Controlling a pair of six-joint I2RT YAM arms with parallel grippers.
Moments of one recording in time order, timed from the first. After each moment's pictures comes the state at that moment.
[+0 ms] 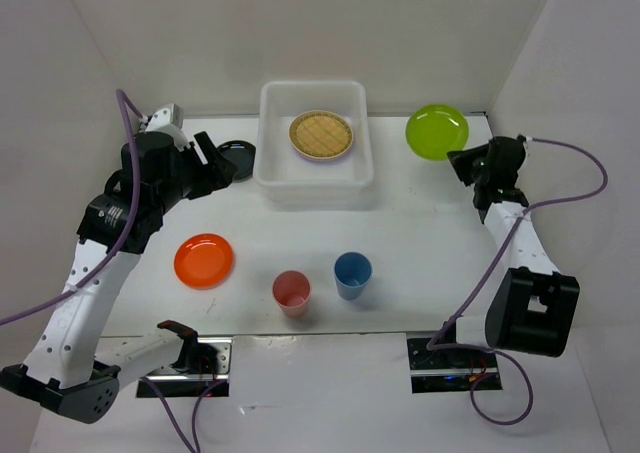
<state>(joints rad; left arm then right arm) -0.33 1.04 1.43 -0.82 -0.09 -0.56 -0.21 1.32 0.90 -0.01 -0.12 1.02</state>
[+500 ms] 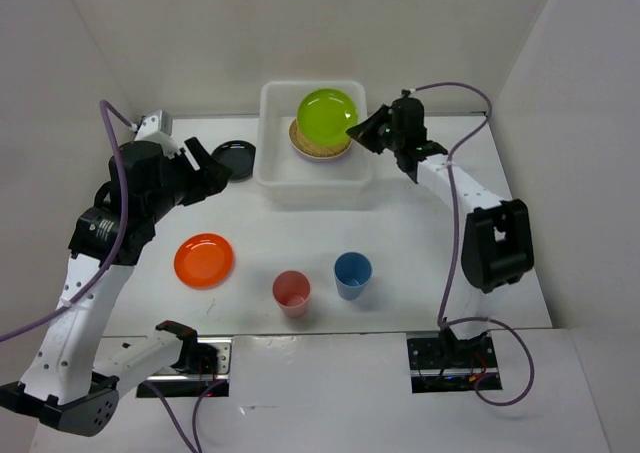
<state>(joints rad) -0.29 0.98 1.37 -0.80 -0.04 -0.59 0.28 1.72 1.37 0.02 -0.19 0.96</state>
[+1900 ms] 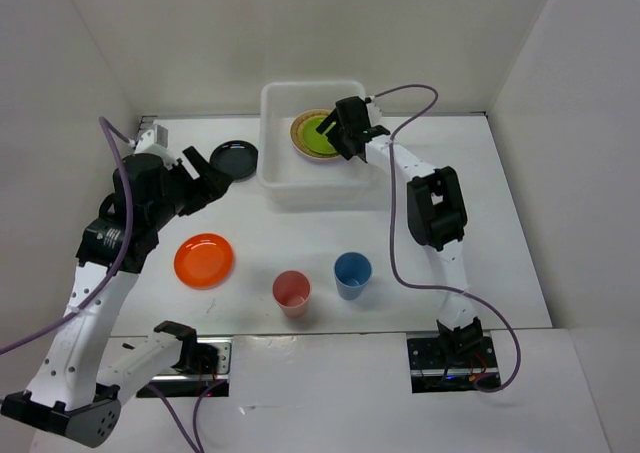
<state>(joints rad) -0.25 0.92 1.25 -0.75 0.00 -0.66 0.43 2.30 1.94 -0.28 0.15 1.06</state>
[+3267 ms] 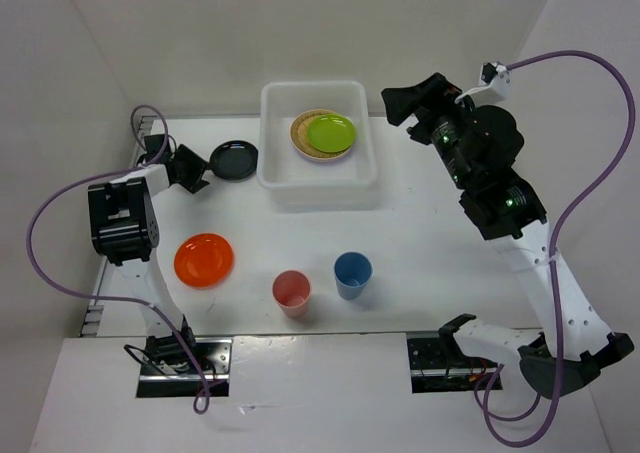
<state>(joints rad) 0.24 2.03 1.31 -0.11 0.36 -0.85 0.47 1.12 1.50 -0.31 0.23 0.66</state>
